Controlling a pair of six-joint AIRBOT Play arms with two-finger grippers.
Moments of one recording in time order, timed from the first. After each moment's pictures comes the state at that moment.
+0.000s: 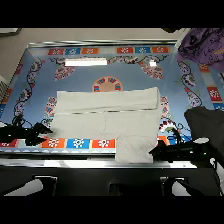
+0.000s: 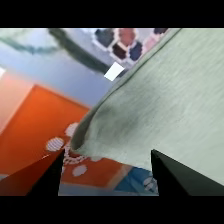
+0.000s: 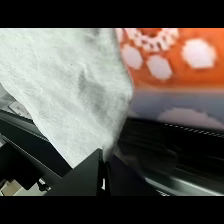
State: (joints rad) left arm 0.54 -1.29 0.70 1.02 -1.16 -1.45; right arm -0.44 -1.17 0.36 -0.80 1.31 1.18
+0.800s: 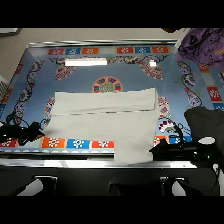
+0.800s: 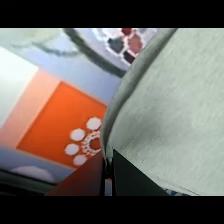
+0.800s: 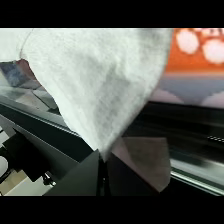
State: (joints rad) left arm 0.50 -1.14 0.71 1.18 -1.17 -1.59; right arm -0.44 -1.01 0.37 -0.77 1.42 1.21
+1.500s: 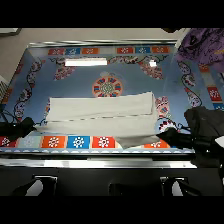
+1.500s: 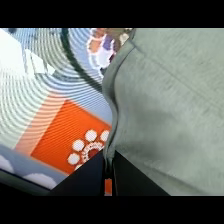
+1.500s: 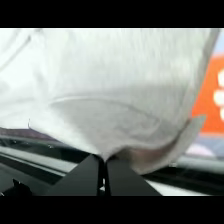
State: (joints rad) left arm 0.42 -0.95 0.75 1.29 -1.10 -1.68; right arm -0.44 -0.76 0.52 -0.69 1.35 1.27
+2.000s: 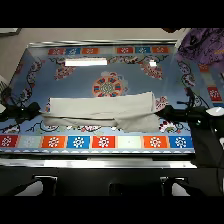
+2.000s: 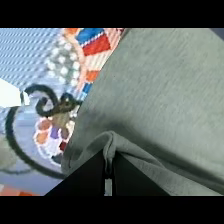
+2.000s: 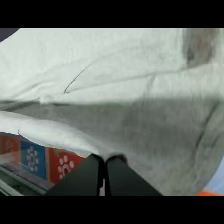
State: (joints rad) left arm 0.30 -1.23 0.96 1.29 -0.93 -1.68; right arm -0.29 -1.22 0.85 -0.63 1.12 1.11
